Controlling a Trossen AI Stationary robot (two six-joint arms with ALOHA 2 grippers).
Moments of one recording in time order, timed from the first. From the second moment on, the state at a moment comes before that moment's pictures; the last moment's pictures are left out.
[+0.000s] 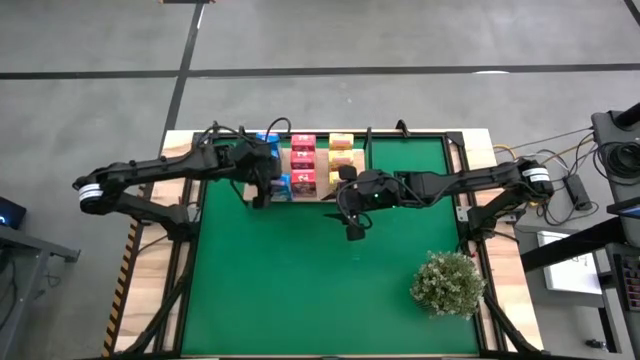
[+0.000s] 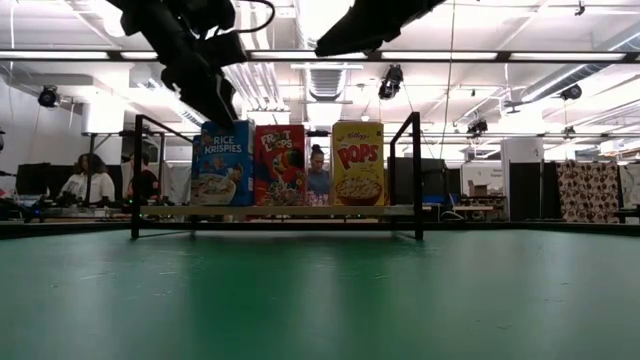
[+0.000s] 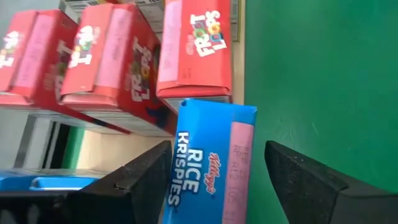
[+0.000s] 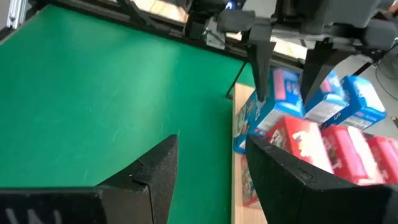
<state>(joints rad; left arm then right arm) 0.36 1.24 0.96 -0.60 0.03 0.35 0.01 1.51 1.19 -0.17 0.02 -0.28</state>
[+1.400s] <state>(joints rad) 0.36 1.24 0.95 -0.61 0.03 0.31 0.02 1.51 1.14 -0.10 0.02 -0.33</state>
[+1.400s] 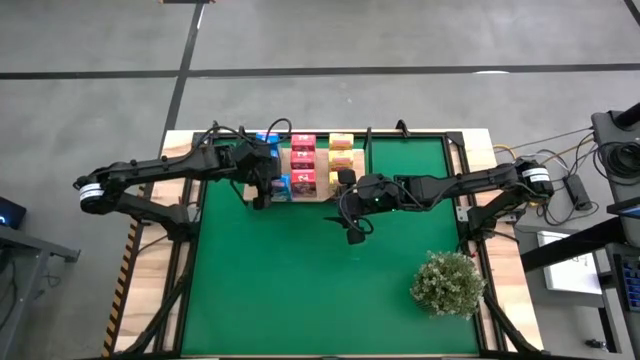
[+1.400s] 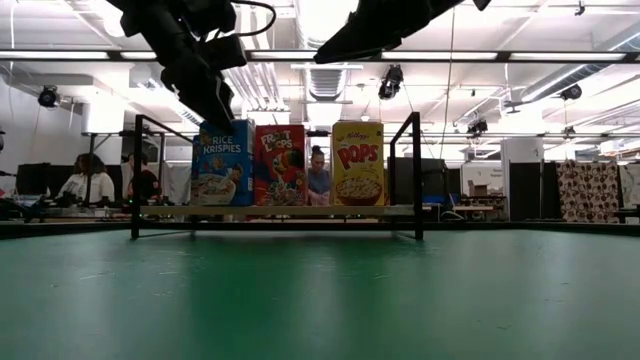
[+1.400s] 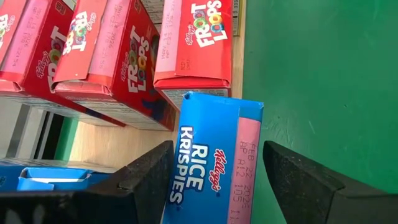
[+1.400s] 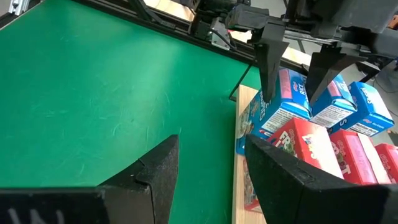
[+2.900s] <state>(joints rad) 0.36 1.24 0.95 -0.61 0.02 0.30 0.02 1.51 1.14 -0.10 0.02 -0.33</state>
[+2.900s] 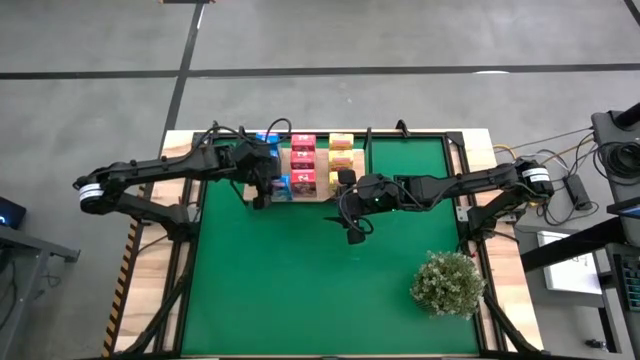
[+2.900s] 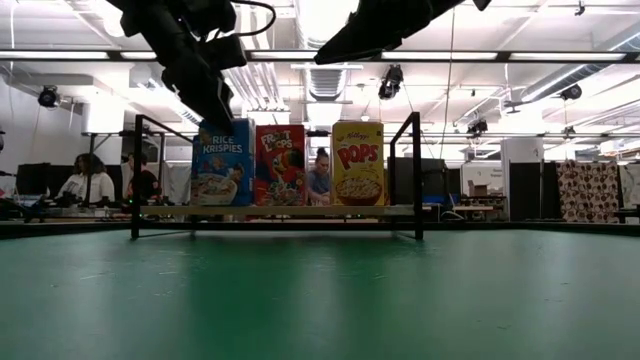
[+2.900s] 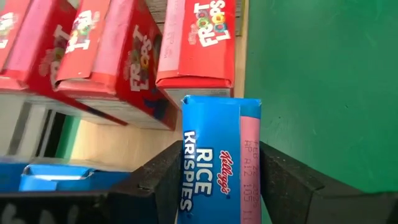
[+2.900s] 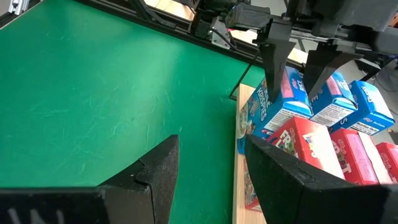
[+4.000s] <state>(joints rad) 0.36 1.21 1.05 -0.91 -0.07 0.35 0.02 1.51 1.13 -0.10 0.02 -0.32</state>
